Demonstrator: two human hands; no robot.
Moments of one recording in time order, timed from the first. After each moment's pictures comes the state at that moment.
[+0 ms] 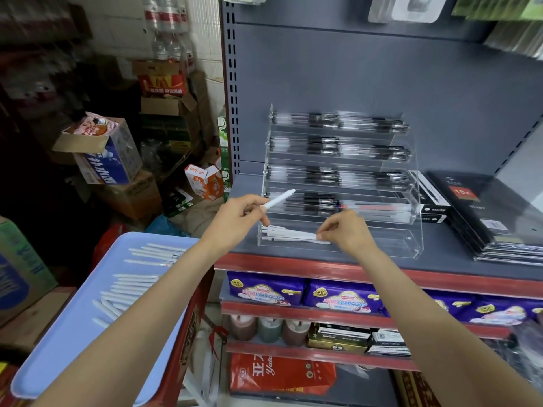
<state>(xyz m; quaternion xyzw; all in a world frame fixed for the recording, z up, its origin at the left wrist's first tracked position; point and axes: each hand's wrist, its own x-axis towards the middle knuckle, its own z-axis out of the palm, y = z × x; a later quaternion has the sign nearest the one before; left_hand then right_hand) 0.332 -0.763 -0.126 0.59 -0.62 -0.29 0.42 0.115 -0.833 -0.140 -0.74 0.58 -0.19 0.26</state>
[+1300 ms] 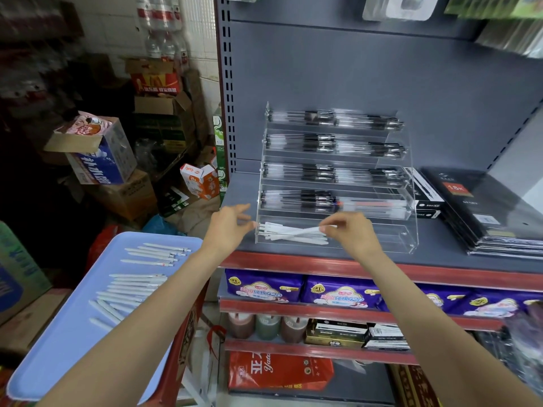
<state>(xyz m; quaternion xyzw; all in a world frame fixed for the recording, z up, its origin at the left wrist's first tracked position) 0.335 -0.767 -0.147 0.71 -0.58 -0.22 0.33 0.103 -0.819 -0.145 -0.73 0.56 -0.28 0.28</state>
